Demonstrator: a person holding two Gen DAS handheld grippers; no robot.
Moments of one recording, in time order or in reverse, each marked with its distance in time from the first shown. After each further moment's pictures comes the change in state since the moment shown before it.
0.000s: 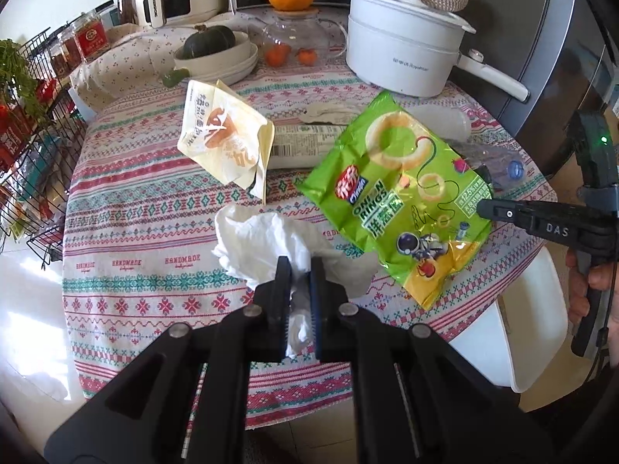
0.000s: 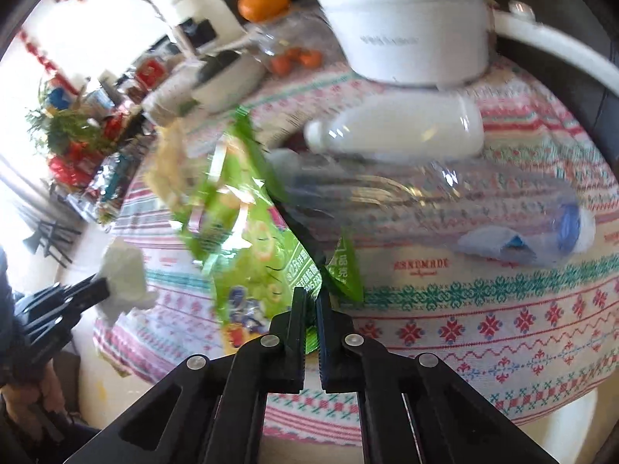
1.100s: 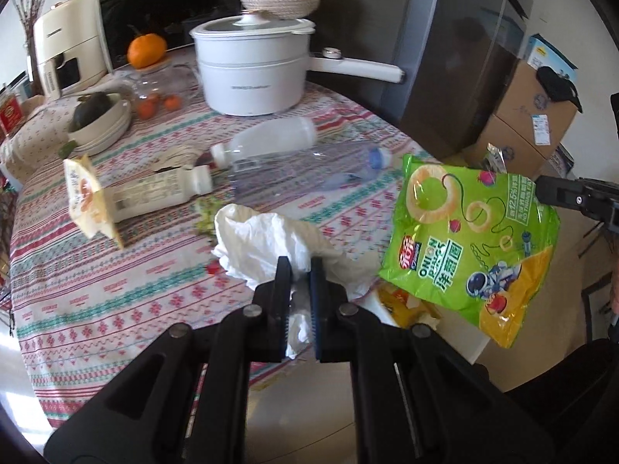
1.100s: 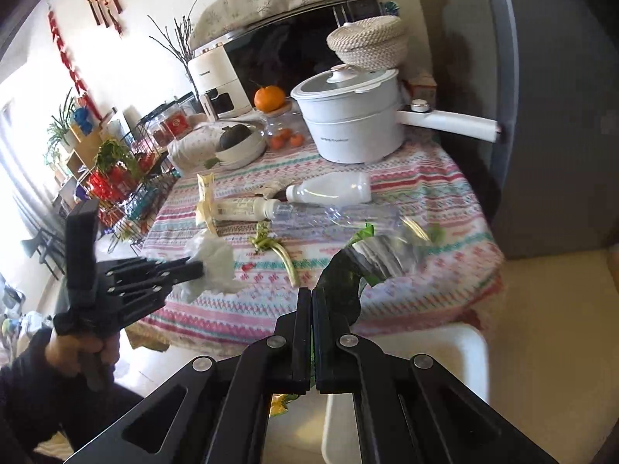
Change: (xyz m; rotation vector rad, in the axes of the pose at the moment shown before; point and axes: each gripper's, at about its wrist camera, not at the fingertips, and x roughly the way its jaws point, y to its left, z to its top) left arm -0.040 -0.139 -0.008 0.222 -0.067 -0.240; right arm -0.218 -0.033 -0.091 -0.030 -0.216 -0.062
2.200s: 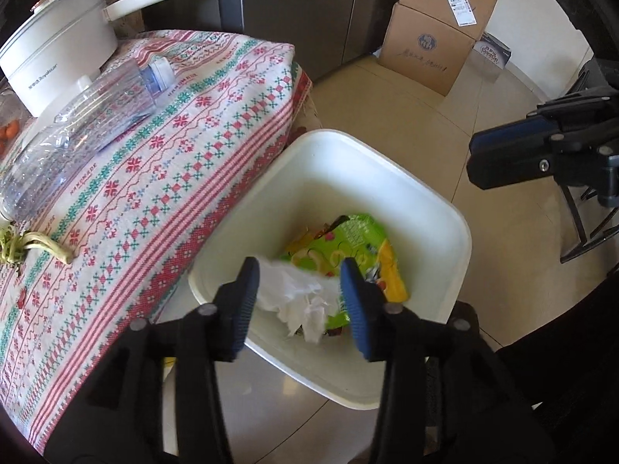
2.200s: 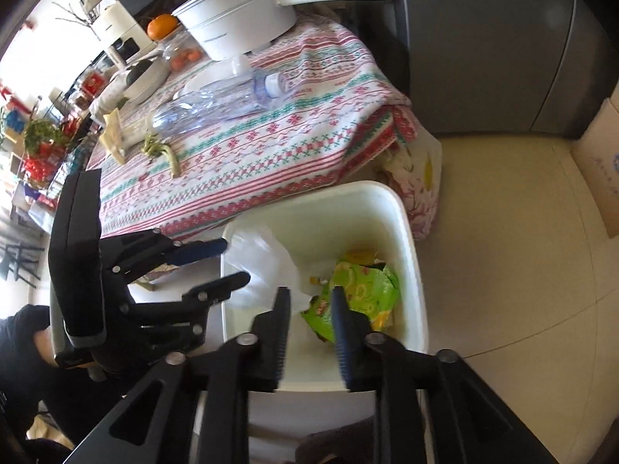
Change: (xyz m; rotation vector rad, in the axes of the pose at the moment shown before) left arm 0.116 -0.164 -0.039 0.317 0.204 -0.180; right arm 0.019 -0.115 -0.088 0.190 0.310 -0.143
